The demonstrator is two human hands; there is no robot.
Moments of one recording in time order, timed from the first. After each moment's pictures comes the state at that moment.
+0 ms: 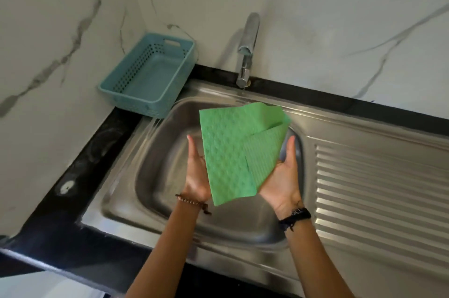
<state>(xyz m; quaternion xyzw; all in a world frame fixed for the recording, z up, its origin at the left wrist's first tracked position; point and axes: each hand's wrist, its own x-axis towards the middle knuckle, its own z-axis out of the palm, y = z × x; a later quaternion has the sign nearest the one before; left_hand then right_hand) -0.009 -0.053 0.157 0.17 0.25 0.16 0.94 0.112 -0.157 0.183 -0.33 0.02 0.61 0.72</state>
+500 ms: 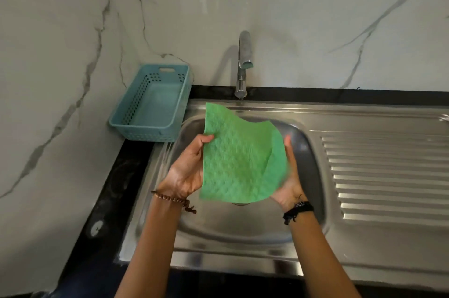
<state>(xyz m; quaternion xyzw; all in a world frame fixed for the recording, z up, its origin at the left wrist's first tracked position) -0.059 0.013 0.235 0.34 0.24 0.01 0.91 0.075 -0.129 0.174 -0.32 0.04 0.55 0.77</state>
